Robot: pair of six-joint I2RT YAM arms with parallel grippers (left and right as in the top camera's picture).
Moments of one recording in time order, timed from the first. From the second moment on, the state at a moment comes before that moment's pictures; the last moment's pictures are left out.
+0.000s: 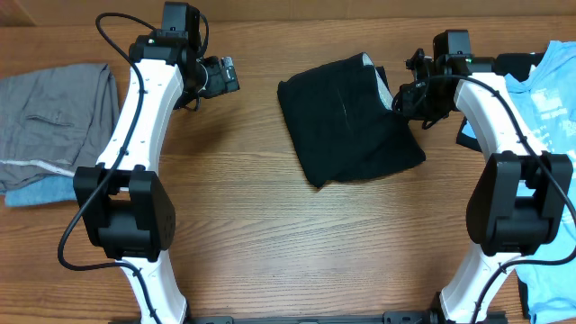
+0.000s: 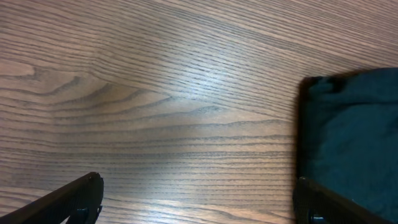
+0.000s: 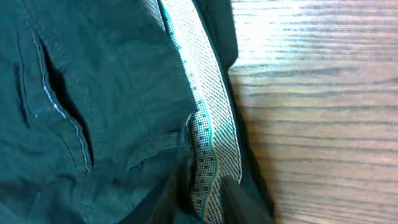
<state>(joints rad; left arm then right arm) -0.10 2.06 1.89 -1.02 0.08 -0.39 -0.02 2.04 1.64 -0.91 -0.25 0.00</state>
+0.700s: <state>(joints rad) -0.10 2.06 1.89 -1.02 0.08 -0.39 -0.04 2.04 1.64 -0.99 -0.33 0.34</state>
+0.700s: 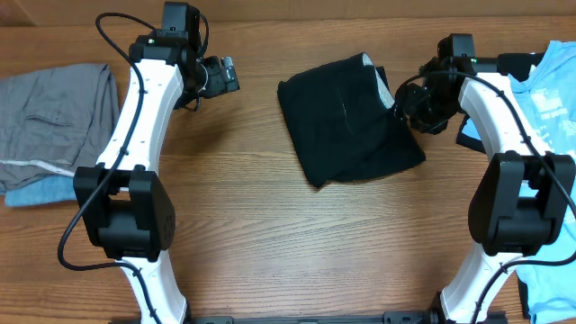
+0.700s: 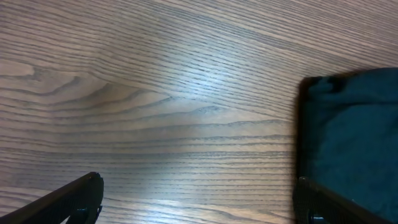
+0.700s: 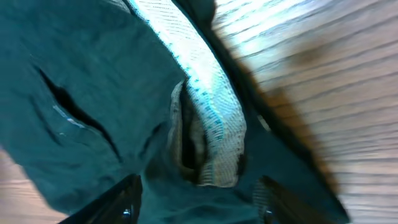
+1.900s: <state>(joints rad) -0.10 2.06 1.89 -1.02 0.08 -0.39 -0.01 1.98 1.31 -0.78 -0.08 0.71</state>
